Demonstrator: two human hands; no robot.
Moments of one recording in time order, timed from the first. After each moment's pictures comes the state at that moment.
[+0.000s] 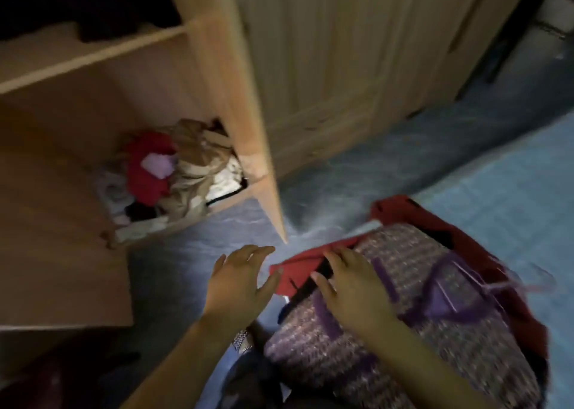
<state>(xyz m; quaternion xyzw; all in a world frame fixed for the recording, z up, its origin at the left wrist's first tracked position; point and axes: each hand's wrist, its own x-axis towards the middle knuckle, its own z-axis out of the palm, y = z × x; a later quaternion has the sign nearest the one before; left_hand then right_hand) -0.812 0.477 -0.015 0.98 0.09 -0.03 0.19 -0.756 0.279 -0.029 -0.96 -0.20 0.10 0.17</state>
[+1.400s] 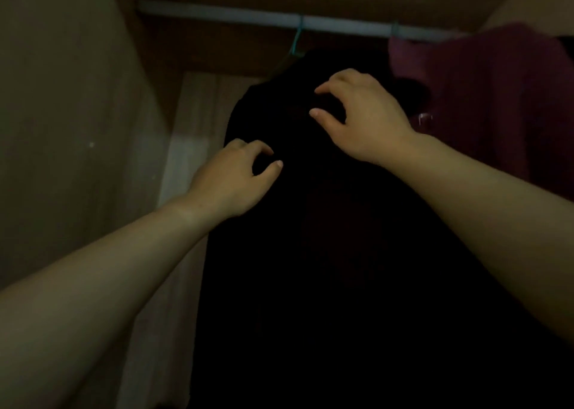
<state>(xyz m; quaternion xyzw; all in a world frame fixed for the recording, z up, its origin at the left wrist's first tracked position) -0.470 1.282 0.619 0.83 0.11 0.54 -0.02 -0.348 1.118 0.691 -0.59 -0.51 -0.59 0.21</state>
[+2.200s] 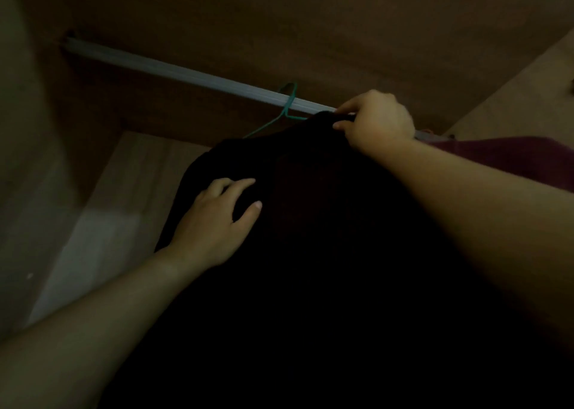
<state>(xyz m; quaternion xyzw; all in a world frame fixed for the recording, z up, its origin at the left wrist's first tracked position) -0.364 1.381 0.741 0.78 -0.03 0.63 0.04 -0.306 1.151 0.864 -0.68 -0.34 -0.57 0.31</state>
